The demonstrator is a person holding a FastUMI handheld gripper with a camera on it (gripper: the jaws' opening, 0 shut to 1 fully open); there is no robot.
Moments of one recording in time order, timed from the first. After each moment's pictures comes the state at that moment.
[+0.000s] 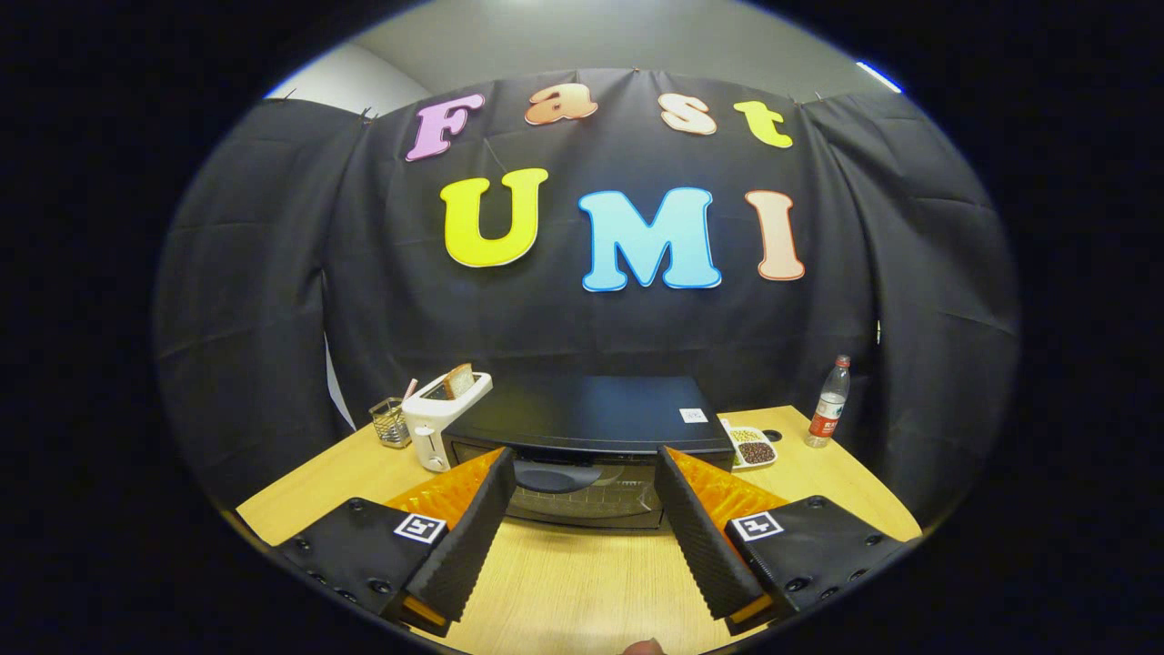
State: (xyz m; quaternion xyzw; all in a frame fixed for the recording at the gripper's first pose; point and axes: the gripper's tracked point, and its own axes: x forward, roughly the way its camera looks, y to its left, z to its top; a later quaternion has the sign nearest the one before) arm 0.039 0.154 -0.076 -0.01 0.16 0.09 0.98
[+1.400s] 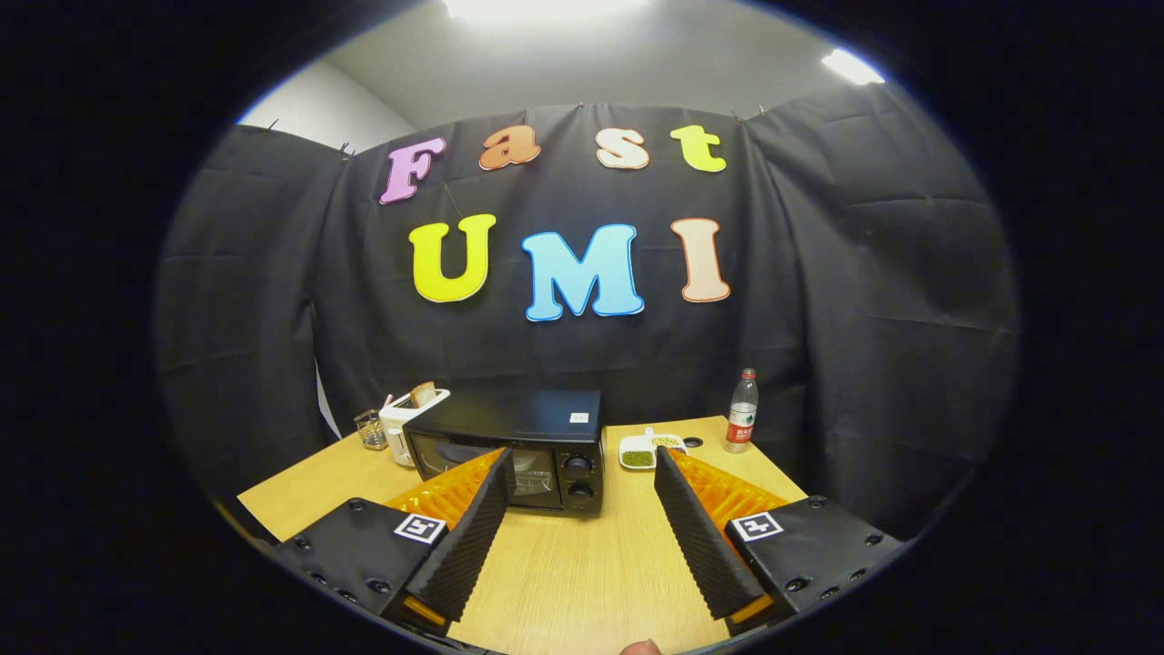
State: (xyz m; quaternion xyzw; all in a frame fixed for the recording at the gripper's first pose) arm -0.041 0.018 -0.020 0.01 0.13 0.05 0.99
